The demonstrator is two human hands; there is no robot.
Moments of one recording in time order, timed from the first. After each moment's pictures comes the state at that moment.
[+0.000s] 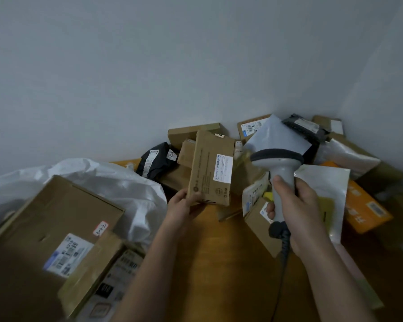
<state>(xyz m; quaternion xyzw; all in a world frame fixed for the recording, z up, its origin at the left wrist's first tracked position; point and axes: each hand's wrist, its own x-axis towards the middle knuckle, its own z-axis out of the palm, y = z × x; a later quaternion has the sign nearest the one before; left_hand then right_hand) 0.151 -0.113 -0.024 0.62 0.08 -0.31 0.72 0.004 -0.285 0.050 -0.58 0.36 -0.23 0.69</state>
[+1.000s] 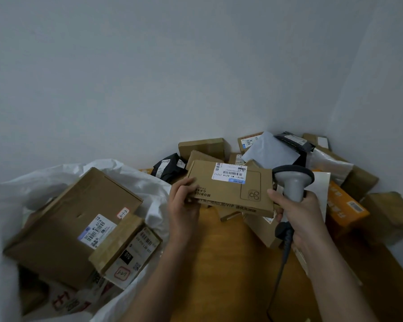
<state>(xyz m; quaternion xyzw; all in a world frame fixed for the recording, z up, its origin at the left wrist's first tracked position) 0.063 -0.080 0.024 0.77 -0.29 0.24 0.52 -0.058 -0.277 0.051 -0.55 0.38 -0.24 0.71</state>
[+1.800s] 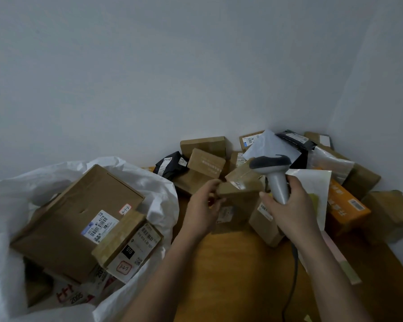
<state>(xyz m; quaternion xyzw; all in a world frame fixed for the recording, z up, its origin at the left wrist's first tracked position) 0.048 -0.100 0.033 0.82 -0.31 -0.04 0.48 -0.072 -0.261 0.068 -0.80 0.29 -0.25 0.47</state>
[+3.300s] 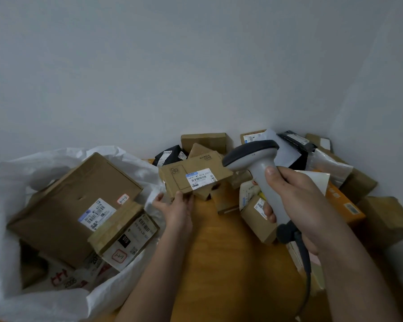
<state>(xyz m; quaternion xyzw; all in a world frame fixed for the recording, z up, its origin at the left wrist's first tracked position) 0.052 -0.091 0.037 0.44 0.26 -0.07 0.86 -0.098 -0.238 0.157 -0.73 0.23 -0.09 0.64</state>
